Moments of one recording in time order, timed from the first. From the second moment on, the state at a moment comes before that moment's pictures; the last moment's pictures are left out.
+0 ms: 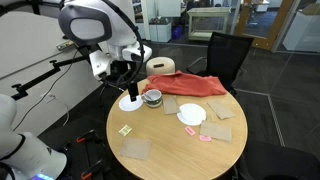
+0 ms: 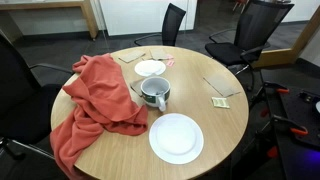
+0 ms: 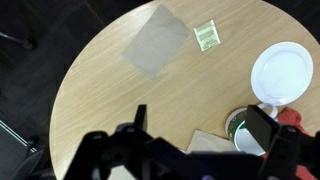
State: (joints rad) arm -0.07 -0.25 -0.17 -2.26 0.02 1.94 -0.15
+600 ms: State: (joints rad) arm -0.07 -0.25 -0.16 -2.26 0.02 1.94 -0.15
